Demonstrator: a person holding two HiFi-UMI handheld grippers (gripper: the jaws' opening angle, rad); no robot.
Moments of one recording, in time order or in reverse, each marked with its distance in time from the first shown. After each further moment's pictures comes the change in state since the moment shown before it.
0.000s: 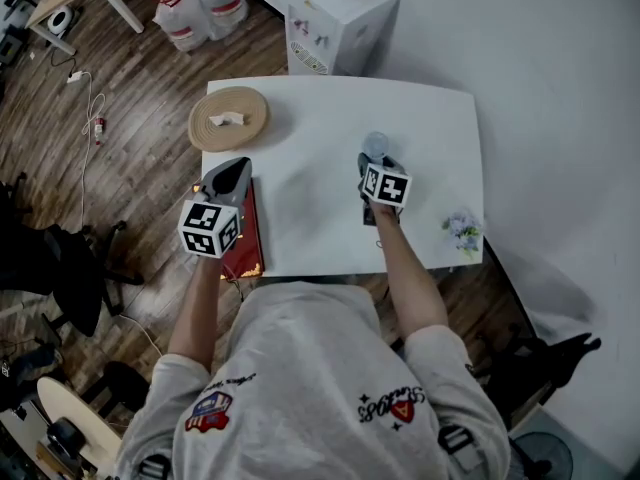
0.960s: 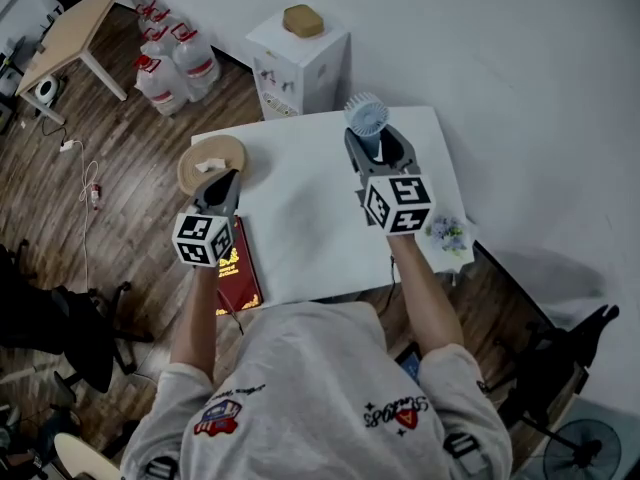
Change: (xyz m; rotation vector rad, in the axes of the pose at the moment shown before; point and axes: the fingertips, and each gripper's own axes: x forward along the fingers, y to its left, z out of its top) left arm 0.003 -0.034 0.069 0.096 -0.118 -0.059; right arm -0.239 0.072 0.202 -0.264 -0.662 0.170
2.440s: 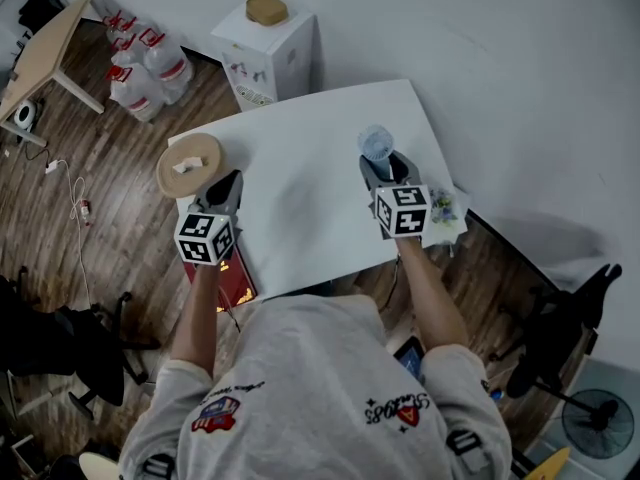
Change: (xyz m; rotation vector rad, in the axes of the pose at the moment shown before) left arm 0.032 -0.057 -0.023 -0.009 0.072 -0.124; right arm -0.078 -0.084 -0.140 0.028 0.291 -0.171
